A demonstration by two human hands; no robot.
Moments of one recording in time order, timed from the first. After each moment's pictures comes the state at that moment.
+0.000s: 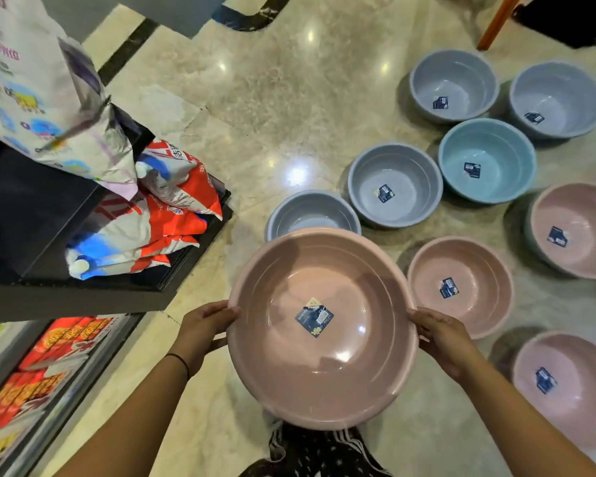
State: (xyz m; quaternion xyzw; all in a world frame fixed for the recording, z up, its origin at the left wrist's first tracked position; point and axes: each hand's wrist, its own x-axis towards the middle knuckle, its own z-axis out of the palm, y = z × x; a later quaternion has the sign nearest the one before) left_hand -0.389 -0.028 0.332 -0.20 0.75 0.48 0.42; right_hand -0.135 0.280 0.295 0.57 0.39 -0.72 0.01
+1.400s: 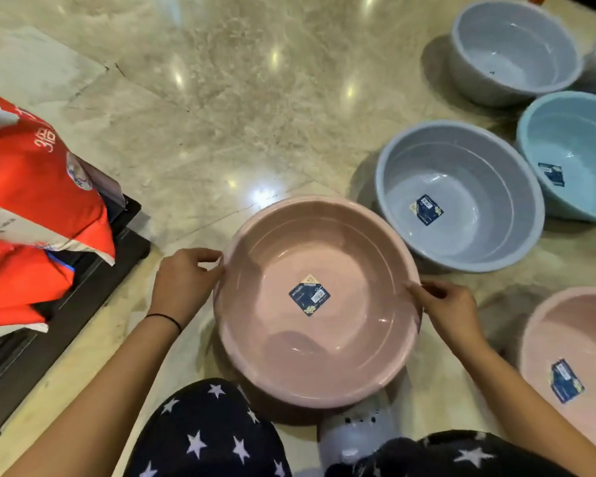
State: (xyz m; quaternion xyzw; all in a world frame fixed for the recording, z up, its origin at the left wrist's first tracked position) left_hand -0.614 0.119 -0.065 0.15 0.92 0.28 0.22; right_hand -0.337 0.380 -0.087 0.52 0.72 -0.45 -0.10
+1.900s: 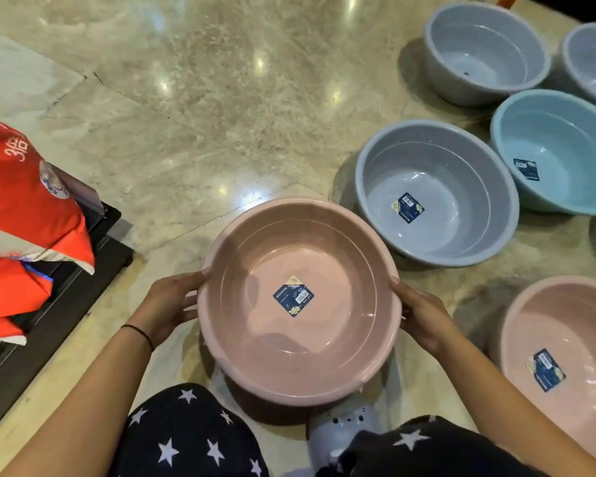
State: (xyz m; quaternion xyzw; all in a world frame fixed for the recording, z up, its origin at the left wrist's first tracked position) left_hand -0.618 0.107 -0.099 -0.12 0.72 0.50 0.46; right_hand -0.327 0.384 -0.112 0.58 0.41 -0.70 -0.07
